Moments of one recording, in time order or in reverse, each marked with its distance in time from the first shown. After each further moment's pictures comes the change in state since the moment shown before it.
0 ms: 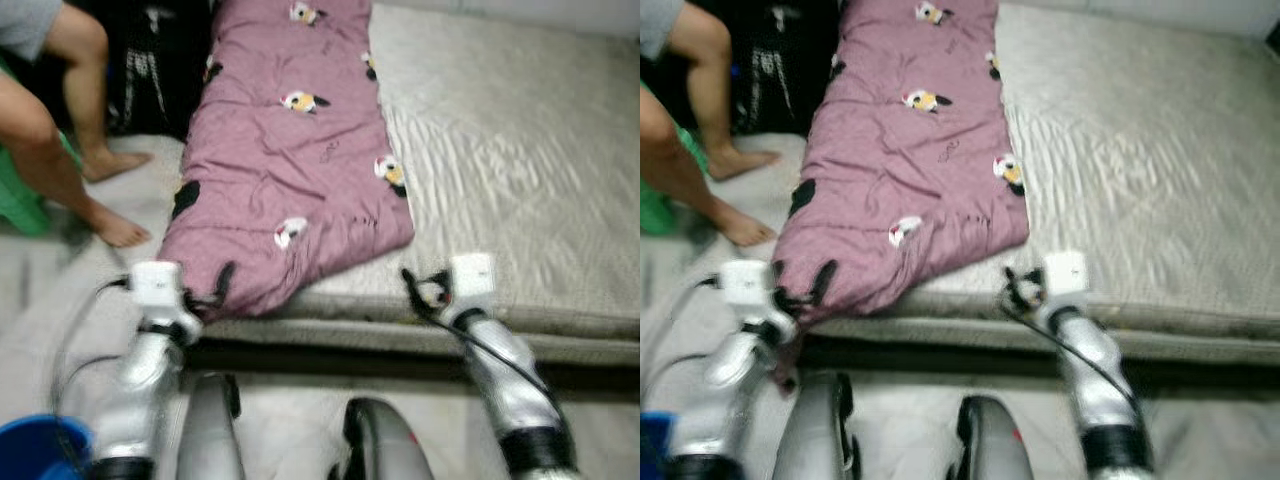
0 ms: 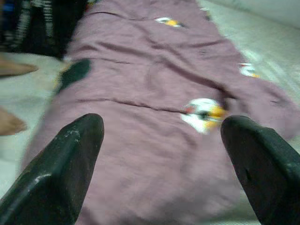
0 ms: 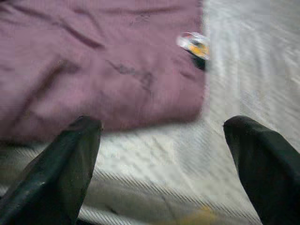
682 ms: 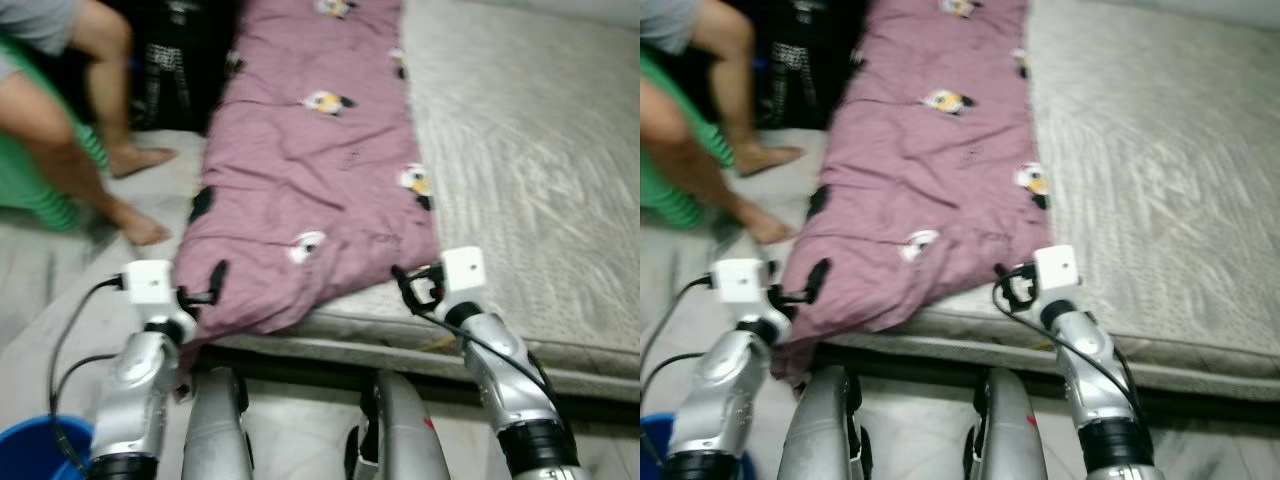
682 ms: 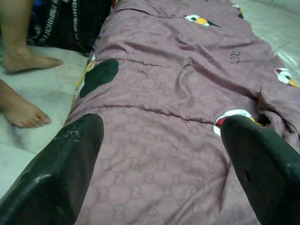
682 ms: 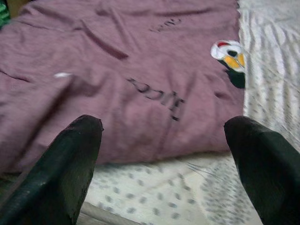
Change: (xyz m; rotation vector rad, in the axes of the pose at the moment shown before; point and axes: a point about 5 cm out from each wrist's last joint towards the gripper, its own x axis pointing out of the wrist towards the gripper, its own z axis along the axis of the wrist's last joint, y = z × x) left arm 0.005 -0.010 0.000 -0.019 0.022 -0.018; right arm -0.005 -0.008 -0.007 0.000 0.045 -0.022
